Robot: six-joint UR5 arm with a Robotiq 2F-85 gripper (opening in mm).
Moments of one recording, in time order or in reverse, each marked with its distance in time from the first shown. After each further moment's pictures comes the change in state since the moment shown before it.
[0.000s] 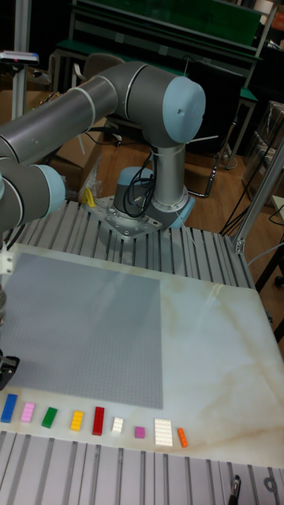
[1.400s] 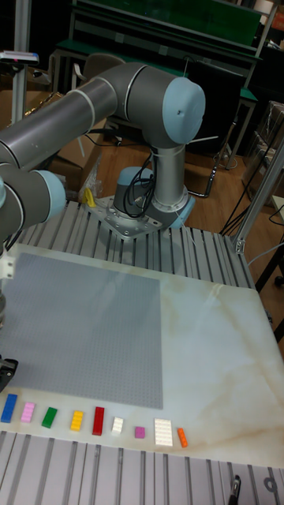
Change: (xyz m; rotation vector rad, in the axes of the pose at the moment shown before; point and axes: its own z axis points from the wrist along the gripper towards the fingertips) arm 0.003 -0.005 0.004 0.015 0.007 -0.029
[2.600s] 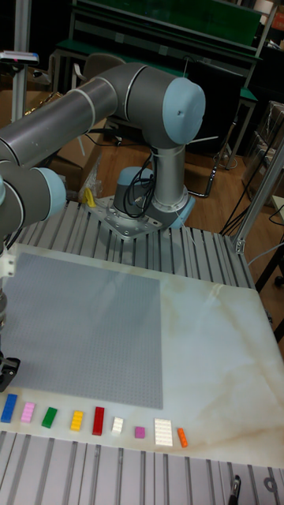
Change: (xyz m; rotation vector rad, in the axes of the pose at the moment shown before) arm -0.003 0.006 -0.001 -0.014 -0.002 -0.018
